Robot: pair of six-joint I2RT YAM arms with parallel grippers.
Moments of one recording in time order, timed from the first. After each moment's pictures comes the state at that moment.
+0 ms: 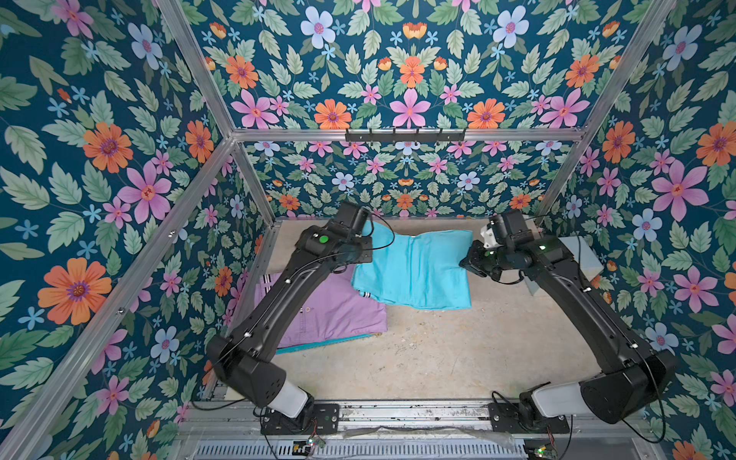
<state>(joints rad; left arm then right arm) -0.49 1.46 1.66 -1.11 -0.17 -0.39 0.47 1.46 1.55 -1.01 -0.26 0.82</state>
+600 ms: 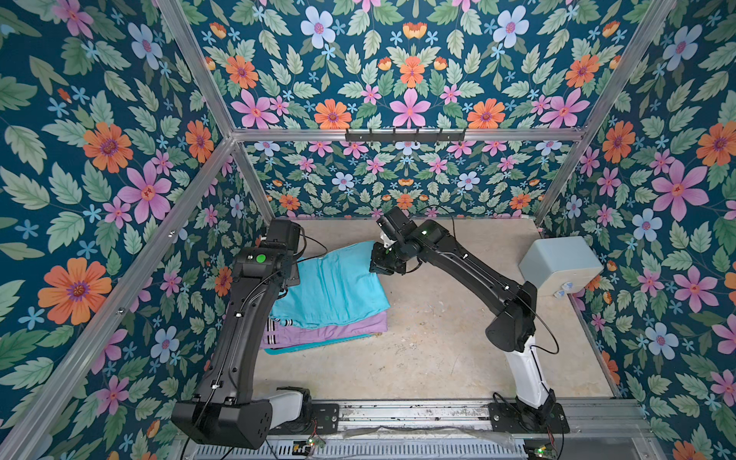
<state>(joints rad) -0.14 1.26 1.51 -1.35 -0.54 -0.29 0.85 2.18 2.31 -1.11 -0.26 0.92</state>
